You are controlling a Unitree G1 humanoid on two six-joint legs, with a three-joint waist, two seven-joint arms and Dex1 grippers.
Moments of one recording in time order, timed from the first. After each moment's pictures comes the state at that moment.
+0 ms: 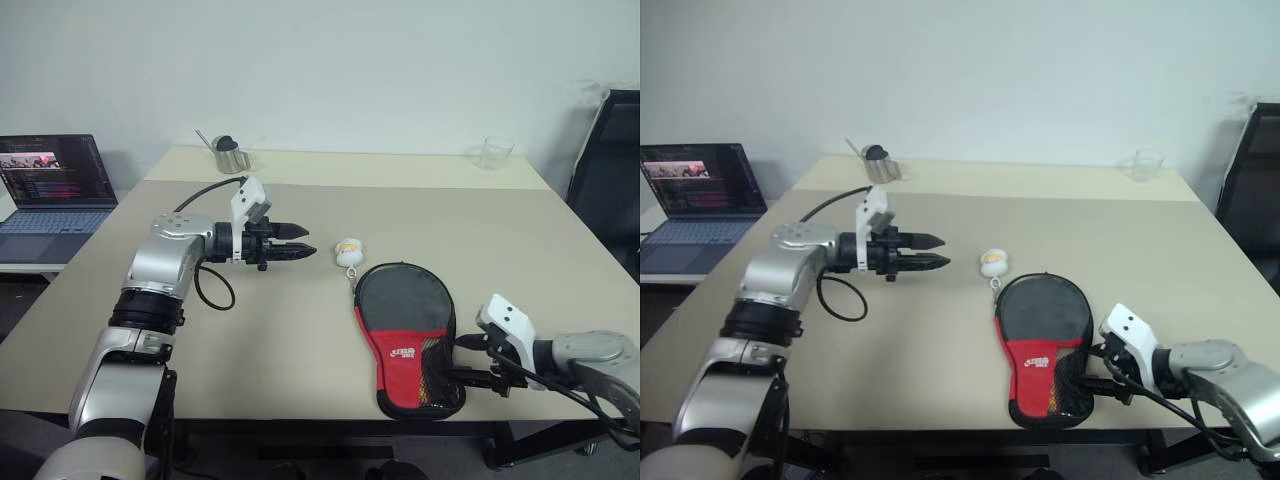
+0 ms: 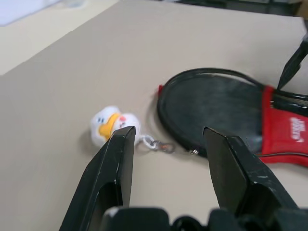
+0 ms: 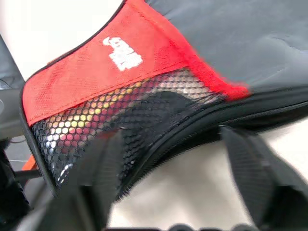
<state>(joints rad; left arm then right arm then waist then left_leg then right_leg) -0.94 0.63 -0.08 0.49 -0.27 0.38 -1.28 -0.14 -0.98 -0.04 -0.48 0.53 0.91 0.84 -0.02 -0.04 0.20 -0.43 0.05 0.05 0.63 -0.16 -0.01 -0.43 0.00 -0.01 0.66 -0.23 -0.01</state>
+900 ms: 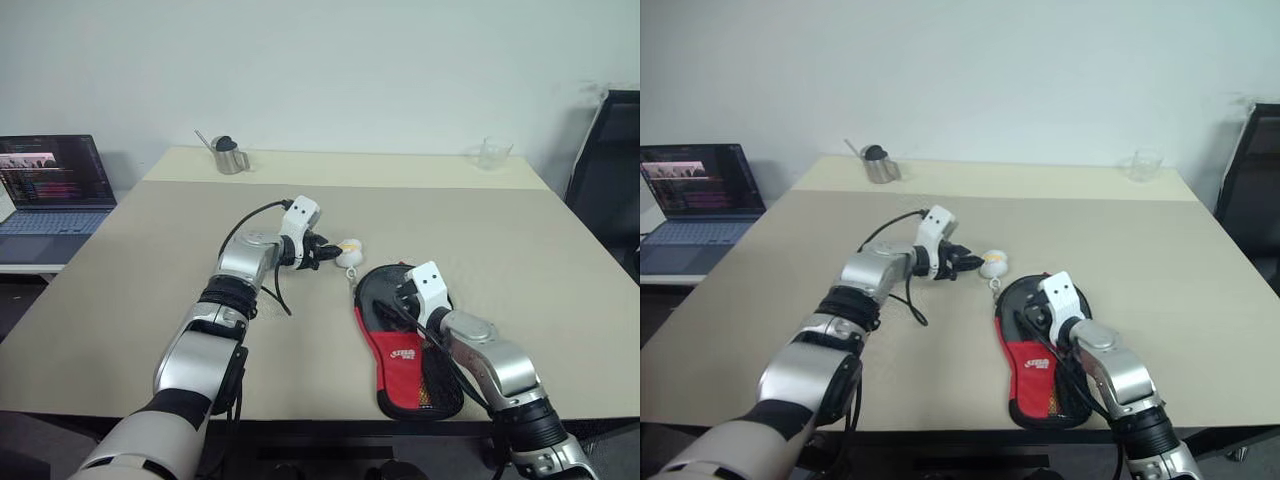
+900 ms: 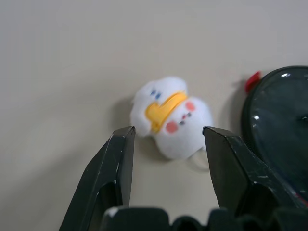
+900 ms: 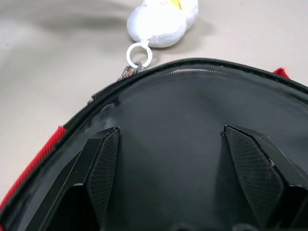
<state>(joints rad) -1.12 0.30 -0.10 0.94 -0.07 0.43 -0.75 -0.41 -0.26 0.15 -0.06 0.21 0.63 0.33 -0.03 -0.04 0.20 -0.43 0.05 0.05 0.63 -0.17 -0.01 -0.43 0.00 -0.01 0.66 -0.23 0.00</state>
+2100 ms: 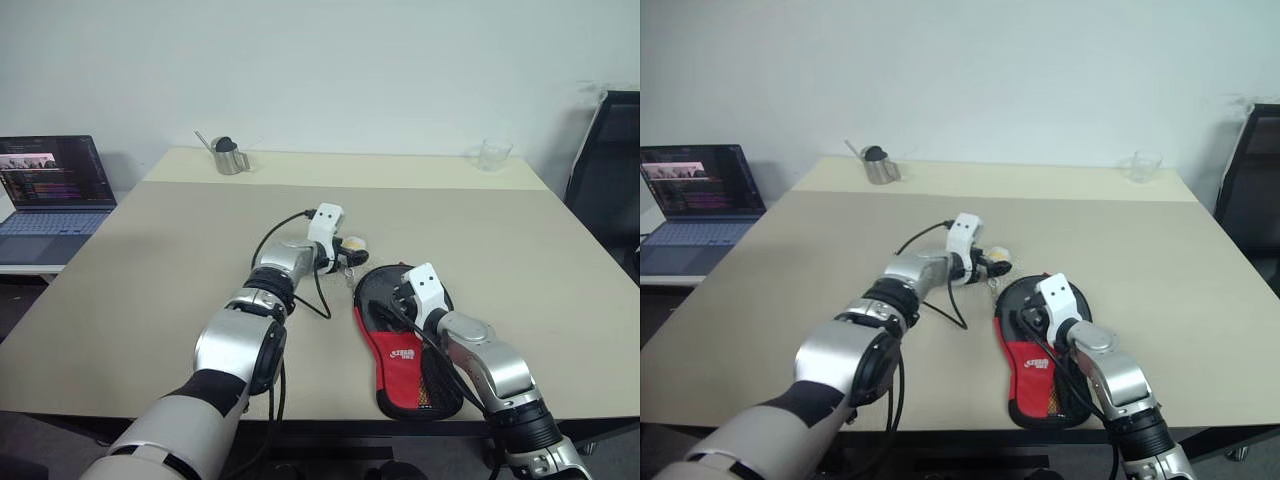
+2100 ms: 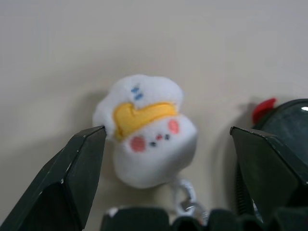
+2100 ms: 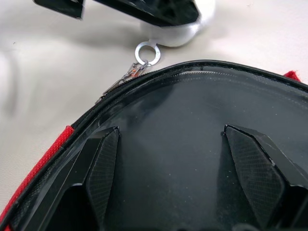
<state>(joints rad) -1.28 0.10 0.04 1.28 -0.04 0.37 -0.53 -0.40 -0.25 0.16 -0.06 0.17 0.63 0.37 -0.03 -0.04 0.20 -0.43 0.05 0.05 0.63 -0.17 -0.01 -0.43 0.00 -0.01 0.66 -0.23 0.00</state>
